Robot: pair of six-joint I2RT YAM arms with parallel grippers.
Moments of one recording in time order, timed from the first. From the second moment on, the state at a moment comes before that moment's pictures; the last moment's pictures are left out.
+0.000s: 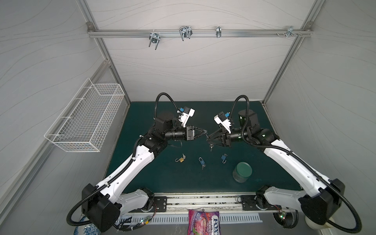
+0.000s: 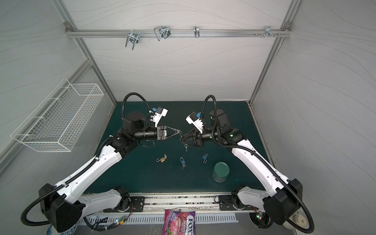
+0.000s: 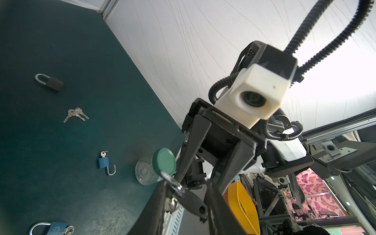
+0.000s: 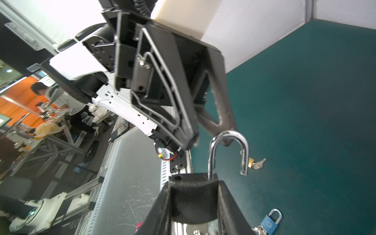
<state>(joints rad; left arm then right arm) -0.53 1.16 1.05 -0.16 0.83 -0.71 0.58 1.19 1.13 -0.47 -0.99 0.03</state>
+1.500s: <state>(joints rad) -0.56 1.17 1.05 -0.15 0.89 -0.67 0.57 1.22 1.14 -0.47 -1.11 0.02</state>
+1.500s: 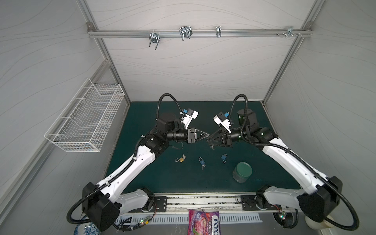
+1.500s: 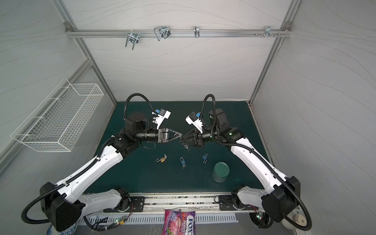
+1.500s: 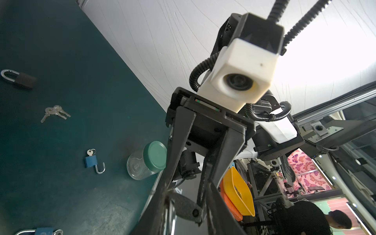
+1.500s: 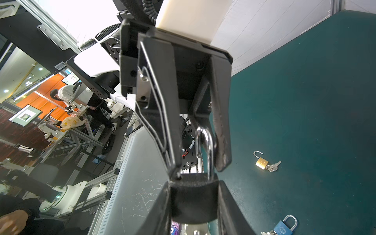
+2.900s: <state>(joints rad) -0.56 1.17 1.06 -0.21 0.81 -0.66 0.56 1.19 1.17 -0.59 -1.06 -0.05</state>
